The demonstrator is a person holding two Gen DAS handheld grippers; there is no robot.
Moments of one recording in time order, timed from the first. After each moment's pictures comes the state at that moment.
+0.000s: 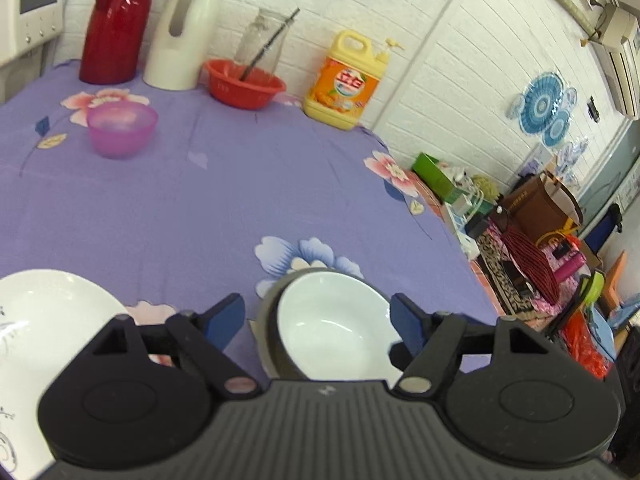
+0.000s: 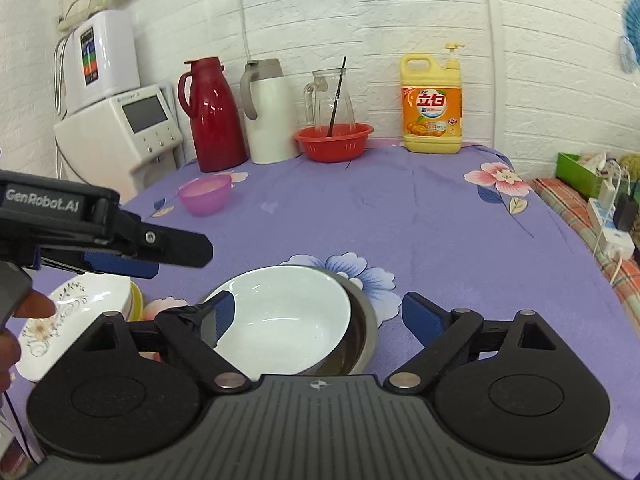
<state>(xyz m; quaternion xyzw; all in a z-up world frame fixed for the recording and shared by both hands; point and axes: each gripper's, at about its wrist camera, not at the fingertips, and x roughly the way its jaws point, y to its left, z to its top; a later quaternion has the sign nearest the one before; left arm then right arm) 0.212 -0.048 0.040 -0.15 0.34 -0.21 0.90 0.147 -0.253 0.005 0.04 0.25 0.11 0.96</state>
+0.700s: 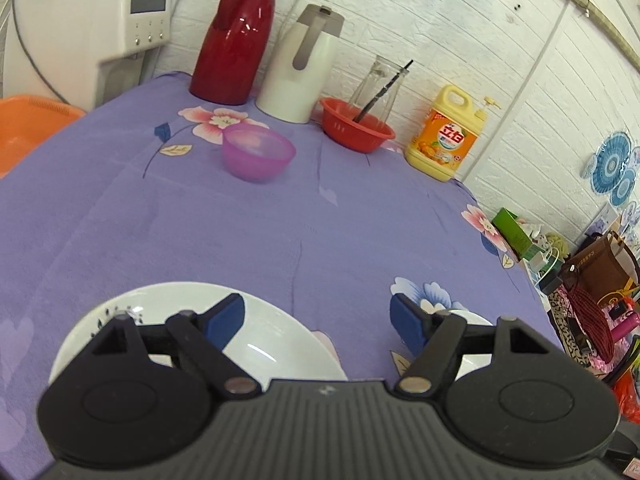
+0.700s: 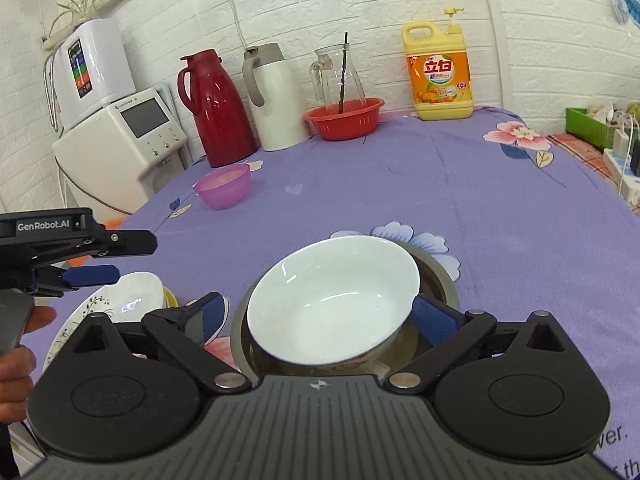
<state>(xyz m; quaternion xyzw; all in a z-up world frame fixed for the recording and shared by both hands) 0.213 0.045 0.023 -0.19 0.31 -0.09 0.93 0.158 -0.212 -0.006 0.08 0.27 0.11 0.95</state>
